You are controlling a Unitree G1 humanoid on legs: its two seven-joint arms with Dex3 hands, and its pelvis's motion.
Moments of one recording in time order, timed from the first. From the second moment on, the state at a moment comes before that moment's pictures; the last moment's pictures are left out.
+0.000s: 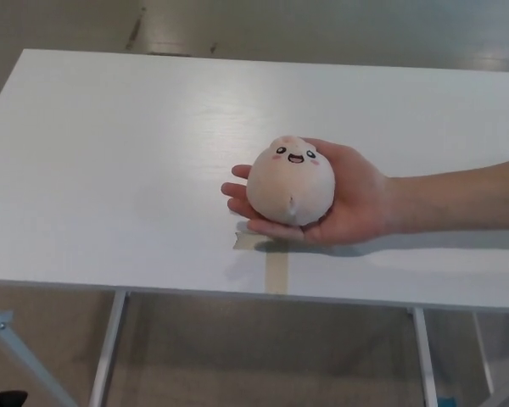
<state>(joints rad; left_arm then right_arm) 0.27 0.52 0.18 0.51 0.05 -0.34 -0.19 -0.22 -0.28 -0.18 1.31 -0.07 -0.03 -0.03</state>
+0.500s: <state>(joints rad) 0.63 0.52 0.38 -0.06 -0.11 -0.40 -0.26 -0.22 -0.28 -0.17 1.31 -0.07 -0.03 -0.03</state>
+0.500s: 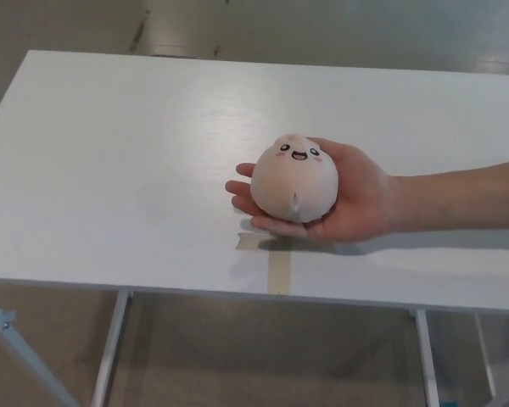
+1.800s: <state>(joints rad) -0.56 0.88 0.07 -0.46 -0.24 -0.13 -0.32 -0.21 -0.28 -0.16 1.33 -0.07 -0.02 -0.02</state>
